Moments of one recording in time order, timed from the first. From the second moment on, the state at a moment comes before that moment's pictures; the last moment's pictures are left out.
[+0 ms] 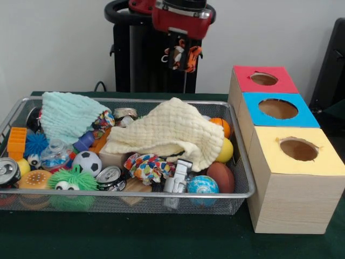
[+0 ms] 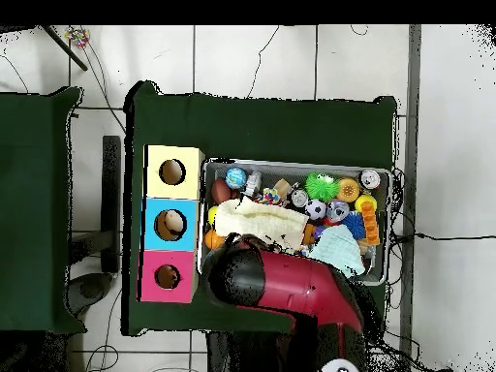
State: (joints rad) arm -0.14 -0.91 -0.13 1.91 -0.09 0.52 1.83
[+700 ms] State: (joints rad) arm 0.14 -0.91 -0.14 2.01 0.04 0.51 1.89
